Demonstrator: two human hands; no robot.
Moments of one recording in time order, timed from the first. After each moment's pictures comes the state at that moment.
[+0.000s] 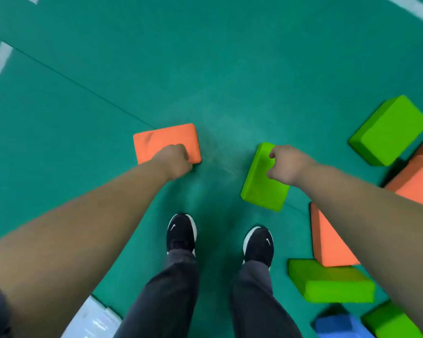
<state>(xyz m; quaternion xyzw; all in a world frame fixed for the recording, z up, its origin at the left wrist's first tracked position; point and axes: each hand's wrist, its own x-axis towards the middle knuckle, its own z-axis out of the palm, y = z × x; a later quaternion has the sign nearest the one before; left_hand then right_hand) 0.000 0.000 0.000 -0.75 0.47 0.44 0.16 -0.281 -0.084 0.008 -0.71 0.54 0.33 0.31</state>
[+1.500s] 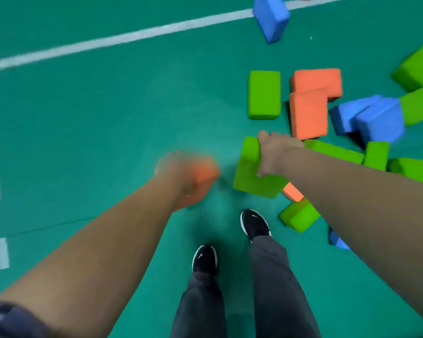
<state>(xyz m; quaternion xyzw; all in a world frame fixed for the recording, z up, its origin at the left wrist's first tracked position) -0.191 -0.091 0.207 -0.44 0.80 0.13 0.38 -0.427 -0.035 0.234 -0.54 0.75 0.27 0.28</state>
